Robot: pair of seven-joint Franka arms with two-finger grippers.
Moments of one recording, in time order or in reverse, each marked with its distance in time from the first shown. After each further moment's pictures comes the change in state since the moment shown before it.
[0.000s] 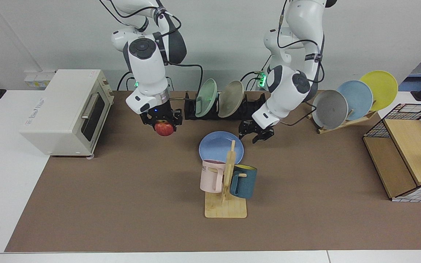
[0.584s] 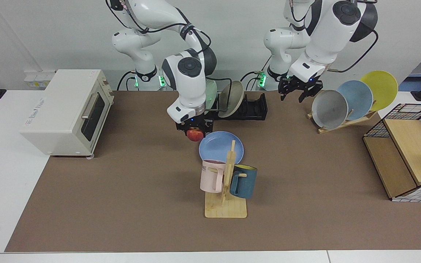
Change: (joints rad) left arm -0.011 -0.219 0.172 0.256 0.249 -0.624 -0.067; right arm 0.171 0.155 -0.001 0.047 -0.001 0.085 0.246
